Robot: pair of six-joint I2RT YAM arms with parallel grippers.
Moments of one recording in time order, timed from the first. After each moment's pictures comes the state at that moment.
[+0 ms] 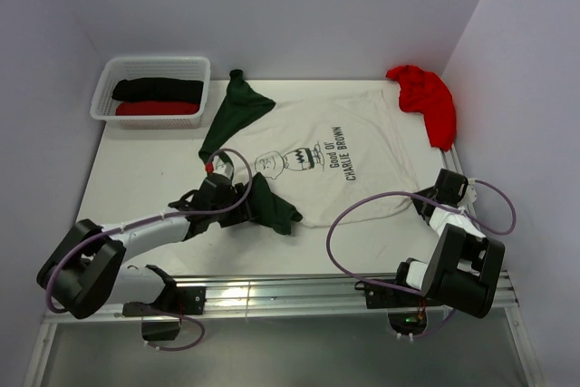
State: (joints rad) left arm -0.62 1.28 0.48 -0.02 0.04 -0.82; right arm -0.43 1.21 0.38 -0.03 0.00 0.84
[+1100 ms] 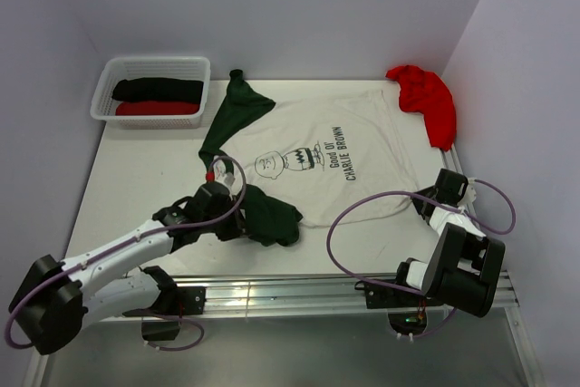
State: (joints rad) left arm -0.73 1.05 0.53 -0.32 0.12 -0.92; right arm -0.43 1.22 0.38 -0.03 -0.01 0.84
